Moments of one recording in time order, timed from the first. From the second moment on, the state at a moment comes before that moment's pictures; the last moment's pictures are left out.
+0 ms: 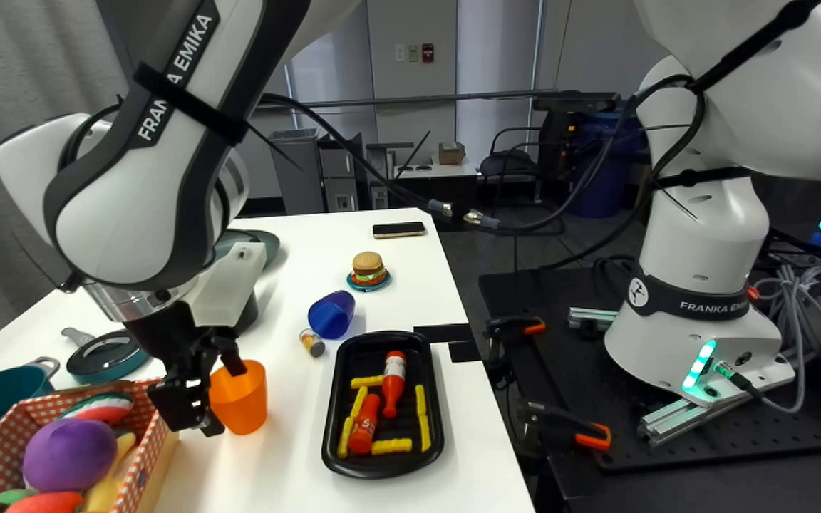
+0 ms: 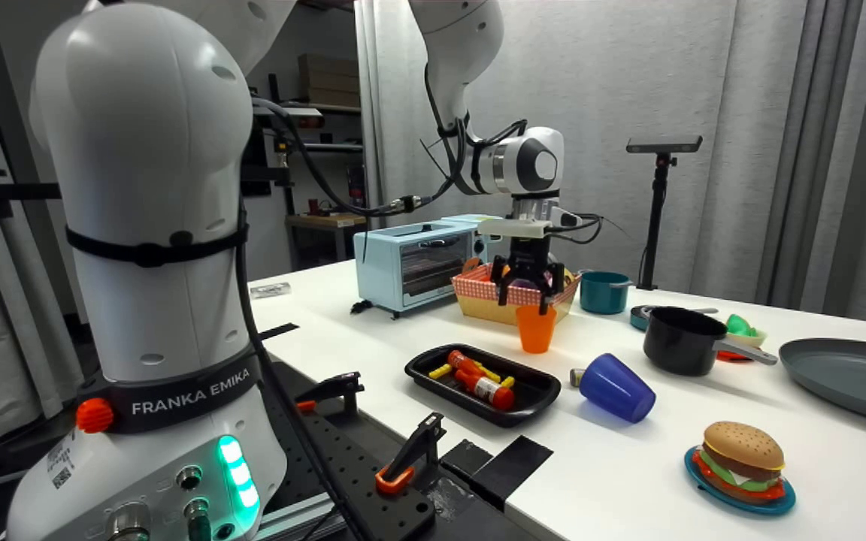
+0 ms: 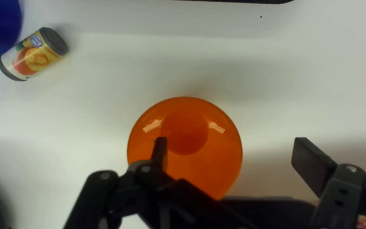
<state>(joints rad) 0.03 0.61 0.02 -1.85 -0.03 2.29 0.03</state>
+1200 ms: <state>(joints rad) -0.01 0.31 -0.01 -2.07 -0.02 2.29 0.05</state>
